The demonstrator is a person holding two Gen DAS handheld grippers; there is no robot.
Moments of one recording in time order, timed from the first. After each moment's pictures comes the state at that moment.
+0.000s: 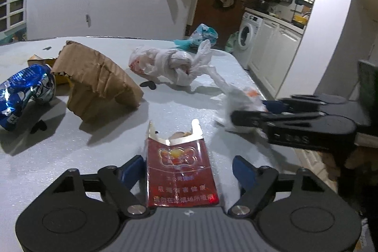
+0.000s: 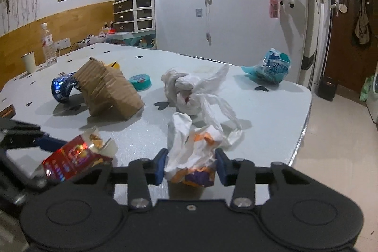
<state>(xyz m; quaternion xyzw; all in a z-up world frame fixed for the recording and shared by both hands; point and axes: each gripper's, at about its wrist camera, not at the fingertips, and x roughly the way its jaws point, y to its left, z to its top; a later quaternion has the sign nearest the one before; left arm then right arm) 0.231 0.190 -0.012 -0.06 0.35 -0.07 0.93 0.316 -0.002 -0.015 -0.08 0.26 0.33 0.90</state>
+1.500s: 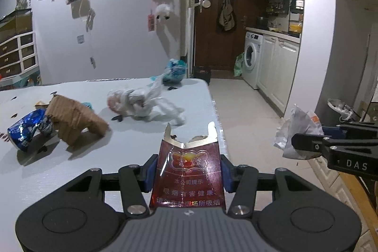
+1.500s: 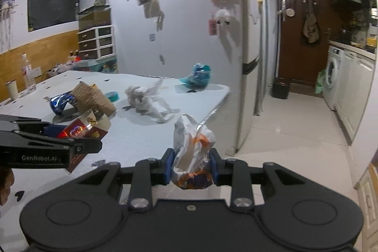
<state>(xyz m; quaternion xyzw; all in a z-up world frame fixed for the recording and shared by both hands) 0.164 0.070 0.030 0.00 0.27 -0.03 0.96 0.203 -0.137 0.025 -0.02 0.23 0.22 0.95</state>
